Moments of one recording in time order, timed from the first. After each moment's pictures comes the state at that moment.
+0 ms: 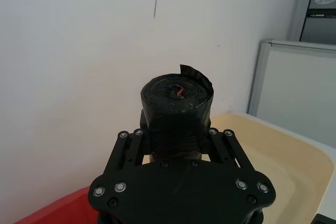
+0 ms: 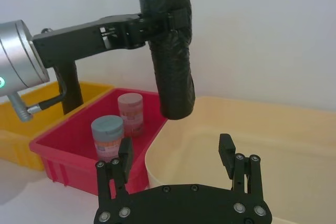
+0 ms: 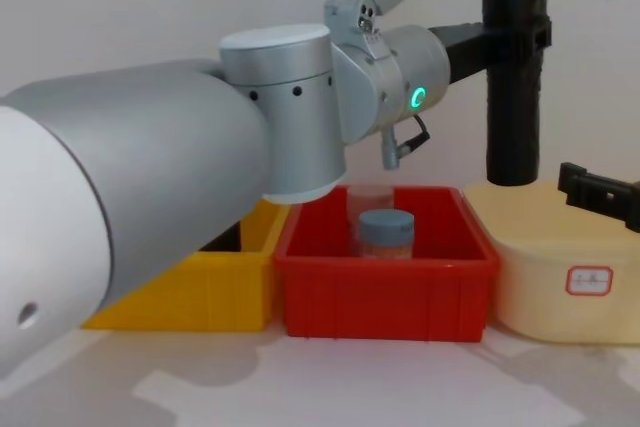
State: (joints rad) left arm -0.76 -0.15 0.49 -0.96 -0.28 -0.09 -0.33; right arm -0.01 0.34 -0.23 -1.77 0.29 0.03 0.07
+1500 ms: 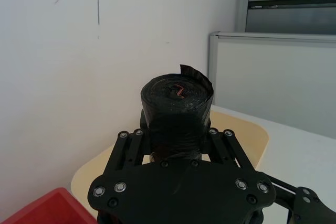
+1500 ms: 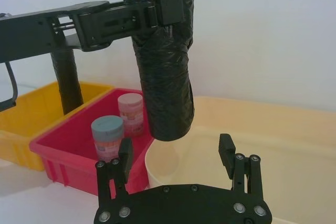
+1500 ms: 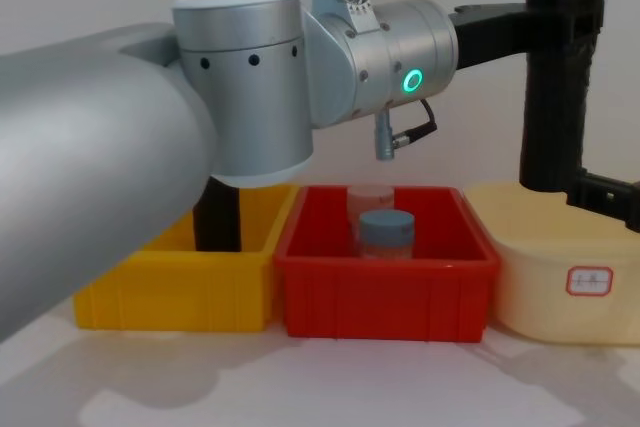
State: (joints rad) left arm -0.67 -0.05 0.55 -1.22 -0.30 0.04 -0.45; right arm -0.01 0.34 -0.23 -1.77 0.29 0.03 0.07
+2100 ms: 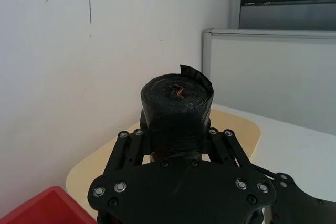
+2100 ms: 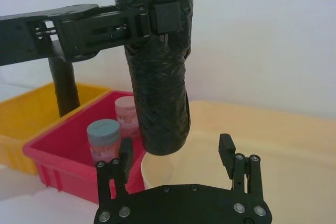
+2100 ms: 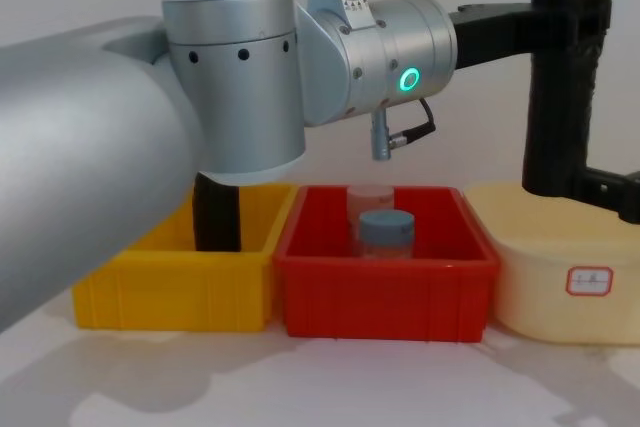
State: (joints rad) left arm -0.66 -0.03 0.56 -1.26 -0.31 0.06 -0.46; right arm 0.02 0.33 -0.23 -1.74 0.27 0.04 0.07
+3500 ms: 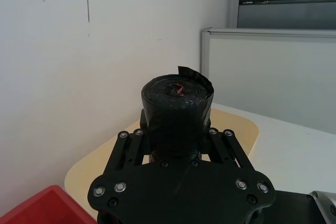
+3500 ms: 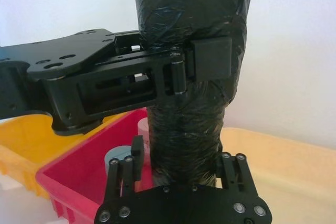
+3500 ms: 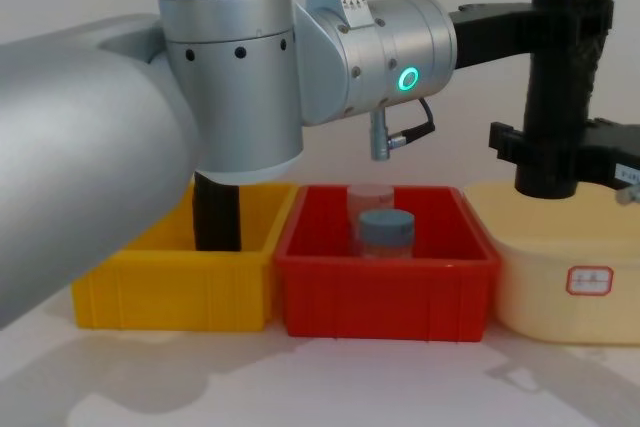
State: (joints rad) left arm -0.65 -0.02 0.56 -1.27 -0.31 0.07 -0.46; right arm 0.22 0.28 -0.26 -1.55 0.27 0.03 0.22
